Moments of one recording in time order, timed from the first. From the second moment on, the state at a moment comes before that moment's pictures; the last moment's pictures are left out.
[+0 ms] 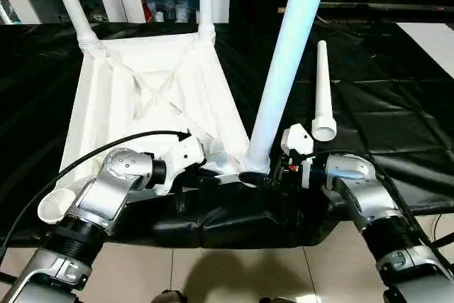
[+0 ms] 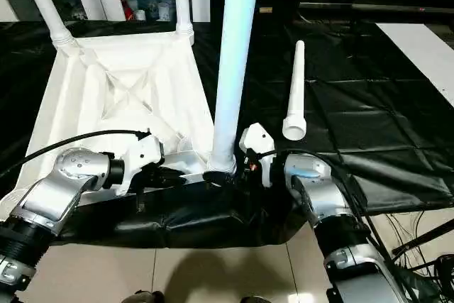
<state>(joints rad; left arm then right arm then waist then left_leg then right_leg) -0.47 0.45 -0.28 0.30 -0.01 0.21 -1.12 -0.54 -0.30 0.17 0.61 0.14 -0.08 1.10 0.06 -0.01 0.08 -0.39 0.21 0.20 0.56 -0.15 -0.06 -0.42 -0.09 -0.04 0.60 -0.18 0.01</state>
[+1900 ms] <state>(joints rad) -0.79 0.10 -0.25 0.89 0.16 0.14 -0.50 -0.70 0.08 -0.06 0.94 0.07 -0.05 0.11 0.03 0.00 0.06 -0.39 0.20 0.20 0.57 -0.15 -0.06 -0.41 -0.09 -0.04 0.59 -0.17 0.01</state>
